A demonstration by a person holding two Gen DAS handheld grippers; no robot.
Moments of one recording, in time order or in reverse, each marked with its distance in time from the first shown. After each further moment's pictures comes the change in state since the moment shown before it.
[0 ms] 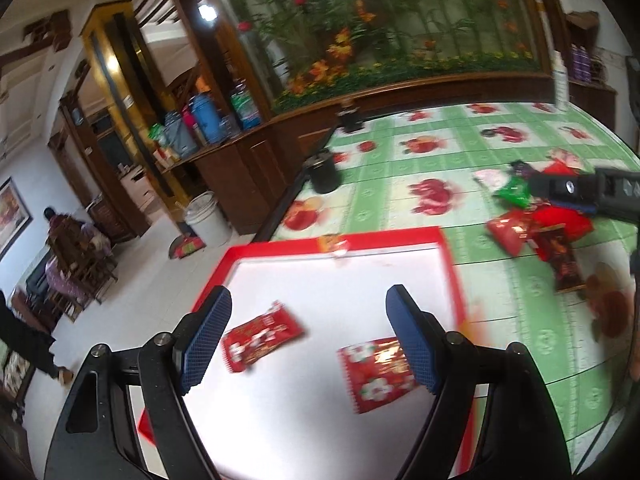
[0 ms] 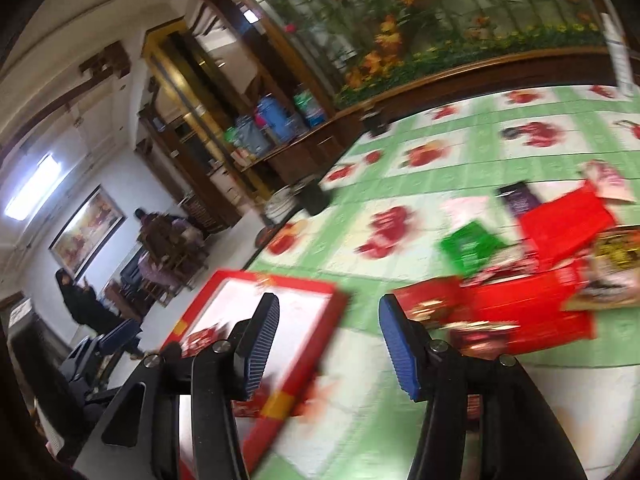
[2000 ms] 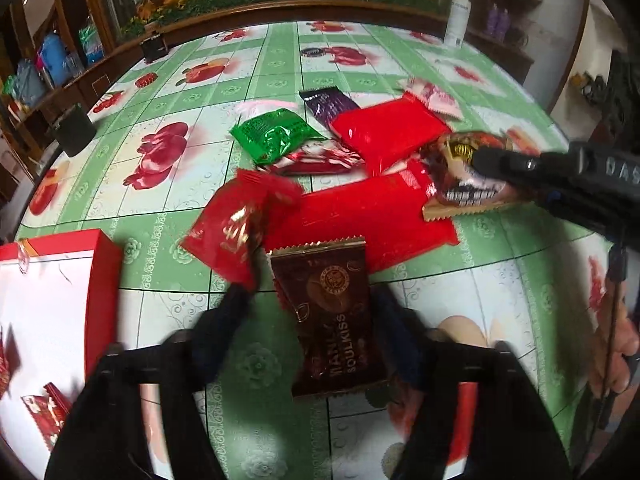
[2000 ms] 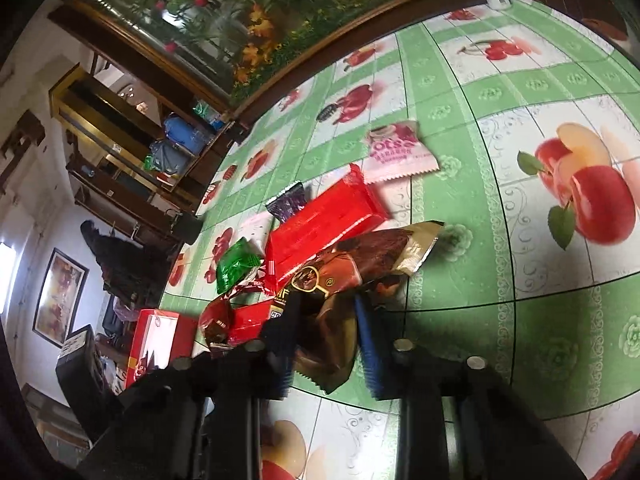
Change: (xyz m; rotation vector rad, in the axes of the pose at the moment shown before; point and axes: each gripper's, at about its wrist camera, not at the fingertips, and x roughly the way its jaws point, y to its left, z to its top) left arm 0.070 -0.179 0.036 0.021 0.308 -0.497; right arm -0.040 -0.169 0.029 0.253 0.127 -0.140
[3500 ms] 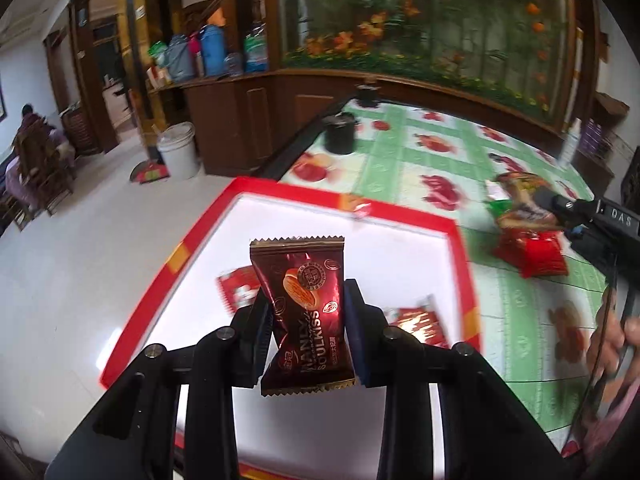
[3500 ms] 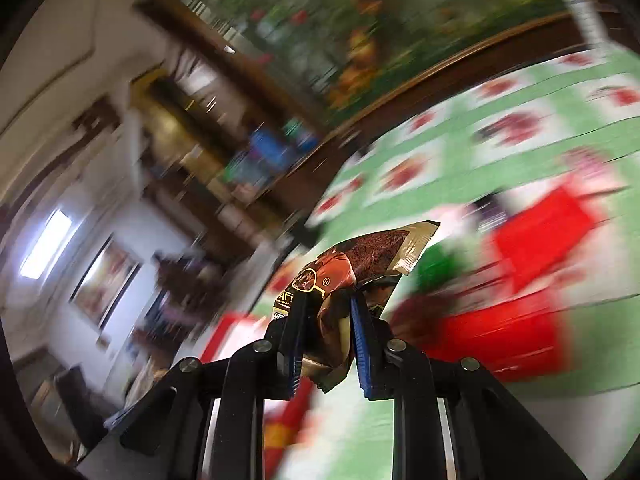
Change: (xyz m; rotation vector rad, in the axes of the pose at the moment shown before) left arm -0.135 0.205 -0.106 -0.333 -0.235 0.279; right arm 0.051 0.166 -0.051 -0.189 -0.077 0.303
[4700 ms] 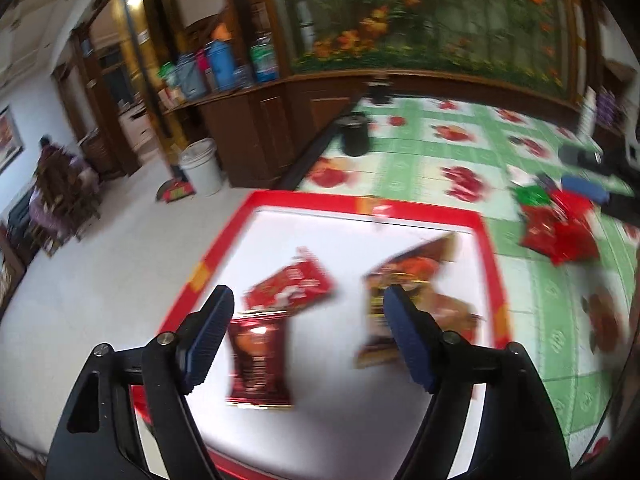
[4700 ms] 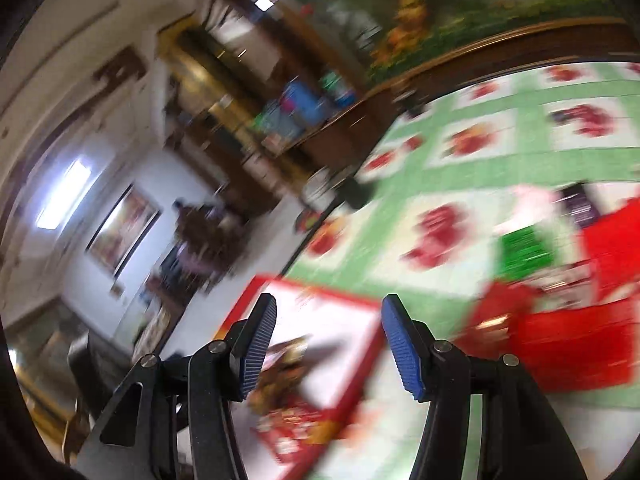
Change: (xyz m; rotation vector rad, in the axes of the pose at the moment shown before) left arm 0.003 -0.026 0.004 0.132 -0.025 0.101; right arm -0.013 -0.015 0.029 -0.016 0.039 -0.036
